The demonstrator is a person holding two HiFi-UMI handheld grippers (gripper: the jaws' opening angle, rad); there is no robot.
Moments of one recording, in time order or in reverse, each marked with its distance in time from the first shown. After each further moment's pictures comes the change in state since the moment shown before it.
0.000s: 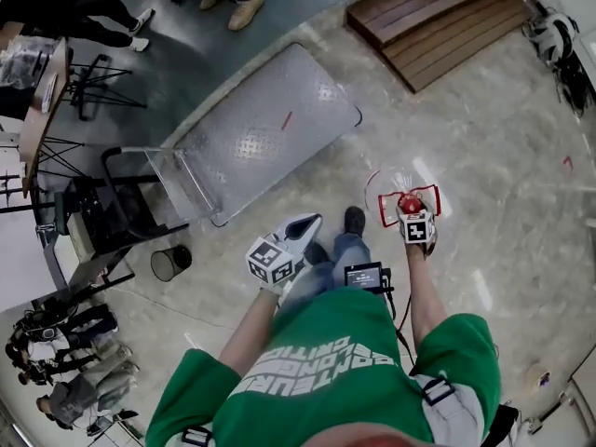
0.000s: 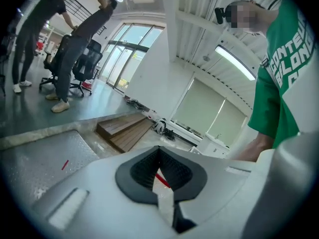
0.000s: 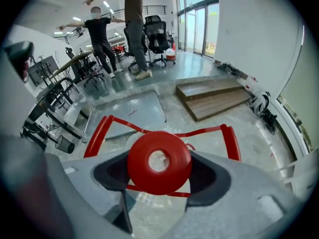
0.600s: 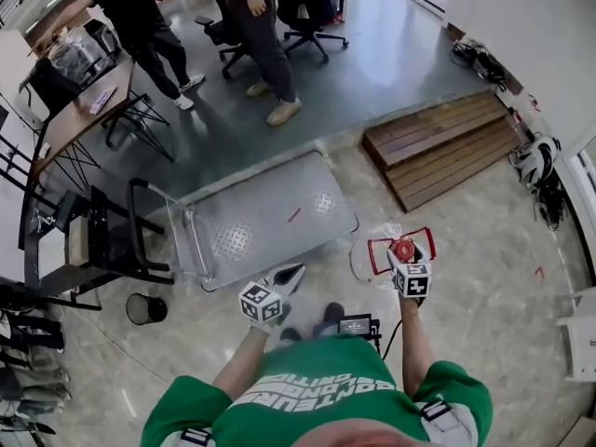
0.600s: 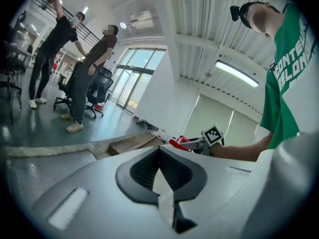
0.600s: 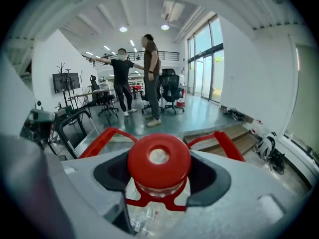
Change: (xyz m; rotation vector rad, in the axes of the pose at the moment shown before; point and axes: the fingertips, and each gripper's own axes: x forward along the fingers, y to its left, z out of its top) left arm -0.055 0.023 0.060 0.036 -0.237 0.126; right arm -0.177 0.027 0.232 -0.145 -0.497 0.056
